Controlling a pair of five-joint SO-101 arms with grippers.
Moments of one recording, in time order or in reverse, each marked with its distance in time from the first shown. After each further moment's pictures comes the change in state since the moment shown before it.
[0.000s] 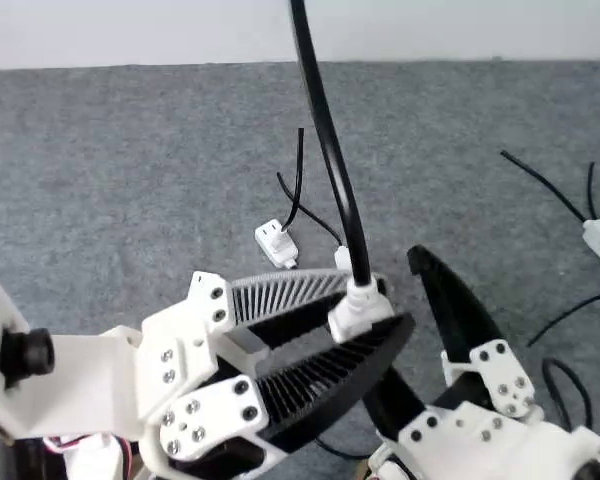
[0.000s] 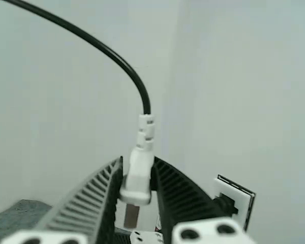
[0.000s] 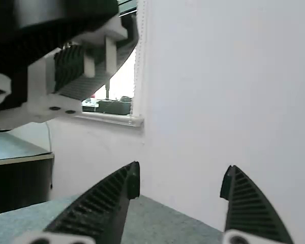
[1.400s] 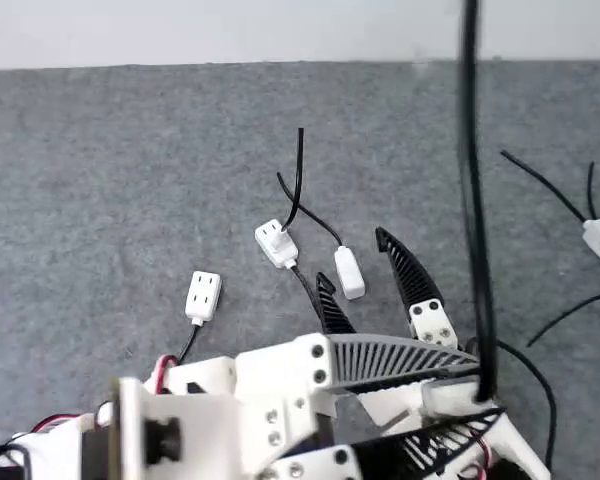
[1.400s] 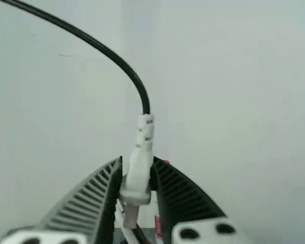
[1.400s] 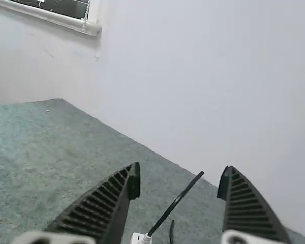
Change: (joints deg) left arm 10.8 0.7 15.4 -16.0 -15.7; right arm 9.8 0.0 17.0 -0.7 12.0
